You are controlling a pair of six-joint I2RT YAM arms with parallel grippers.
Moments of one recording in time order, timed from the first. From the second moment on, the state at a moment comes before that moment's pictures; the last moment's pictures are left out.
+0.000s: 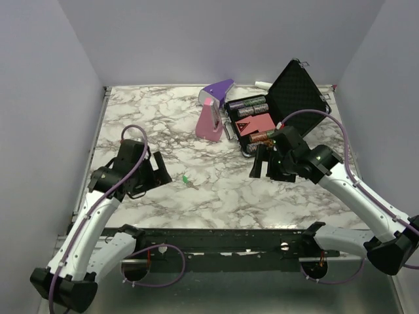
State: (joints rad) left arm -0.29 0.81 0.95 -1.08 0.06 -0.65; right arm 0.67 1.12 1.13 -1.00 0.06 0.70
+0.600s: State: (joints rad) left arm -0.53 1.21 0.96 -0.87 -0.13 -0.76; right arm 0.67 1.21 1.19 -0.99 0.09 0.80
